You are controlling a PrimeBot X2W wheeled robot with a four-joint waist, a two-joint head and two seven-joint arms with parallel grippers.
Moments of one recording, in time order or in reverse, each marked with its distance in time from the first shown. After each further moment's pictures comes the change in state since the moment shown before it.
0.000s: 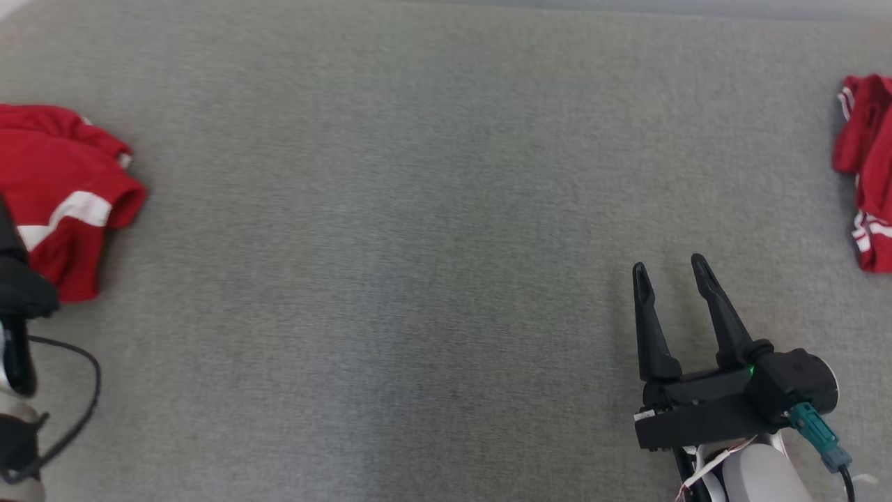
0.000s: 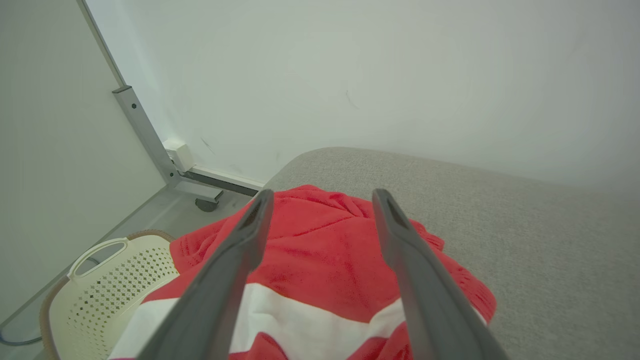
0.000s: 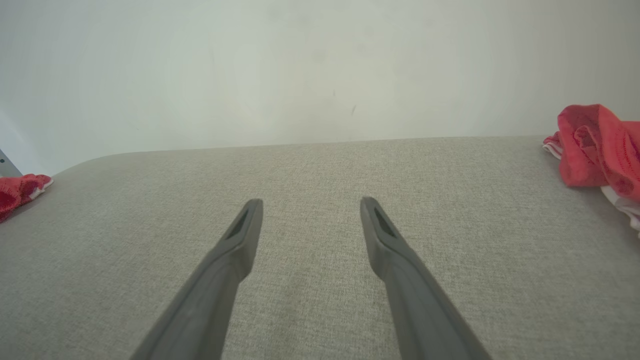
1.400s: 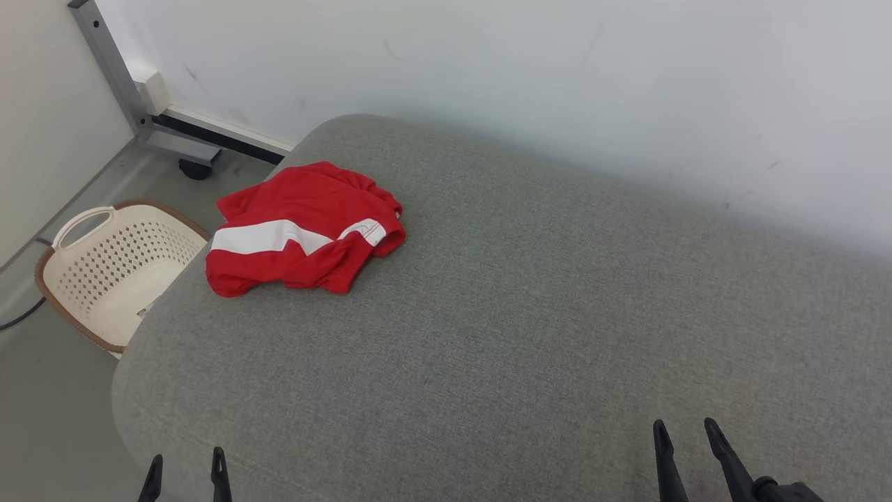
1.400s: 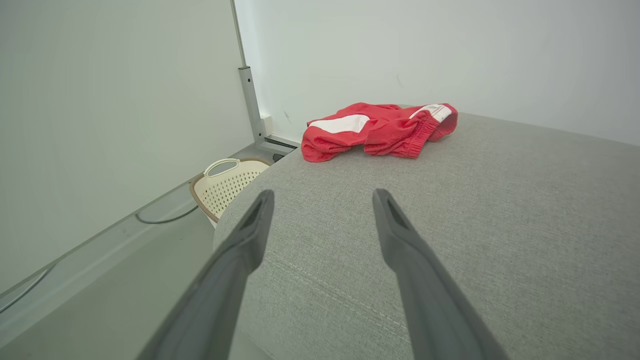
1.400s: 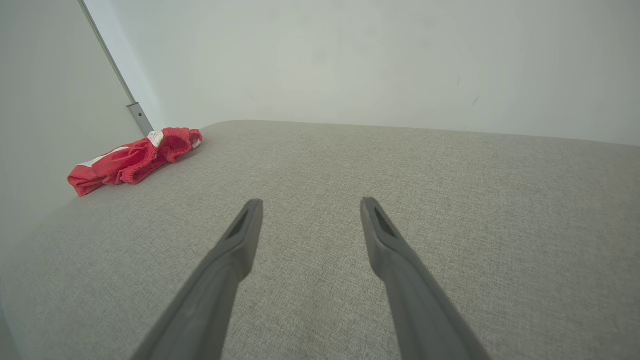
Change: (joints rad) left arm 0.870 -0.286 -0.164 -0.635 0.163 0.085 -0.028; right arm 0.293 0.000 -0.048 0.089 0.065 0.000 0.000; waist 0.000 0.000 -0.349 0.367
